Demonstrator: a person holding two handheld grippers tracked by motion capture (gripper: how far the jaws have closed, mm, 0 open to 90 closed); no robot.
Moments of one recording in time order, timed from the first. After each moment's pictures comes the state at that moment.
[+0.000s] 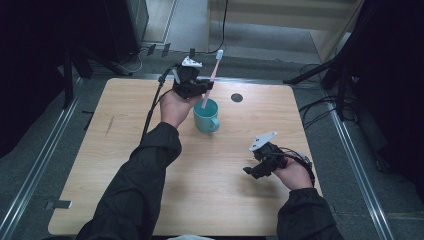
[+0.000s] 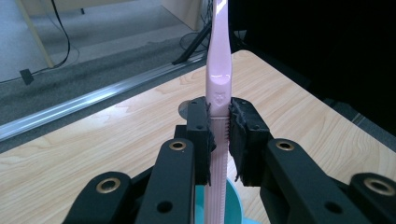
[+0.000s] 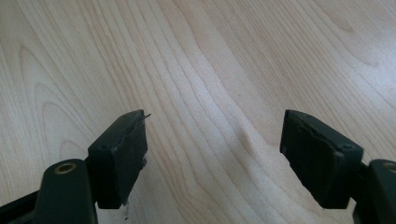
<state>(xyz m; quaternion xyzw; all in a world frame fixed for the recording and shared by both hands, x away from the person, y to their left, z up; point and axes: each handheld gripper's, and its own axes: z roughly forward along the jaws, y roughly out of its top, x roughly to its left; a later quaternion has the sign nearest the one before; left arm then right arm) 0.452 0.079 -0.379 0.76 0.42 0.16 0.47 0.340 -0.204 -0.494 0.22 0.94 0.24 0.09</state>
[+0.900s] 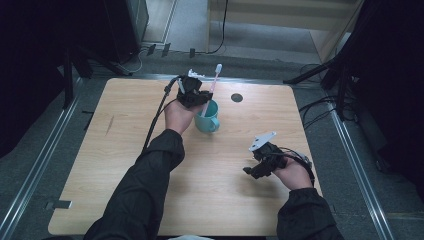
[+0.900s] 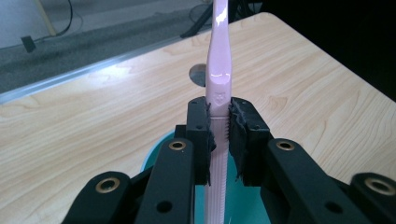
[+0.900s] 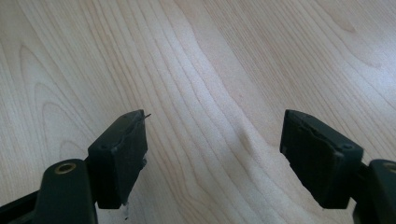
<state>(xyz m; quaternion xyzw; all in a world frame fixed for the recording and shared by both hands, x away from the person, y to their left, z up) 0.464 0.074 -0.427 0.77 0.45 0.15 0.43 0.340 -0.203 -0.495 0.22 0.94 0.24 0.09</state>
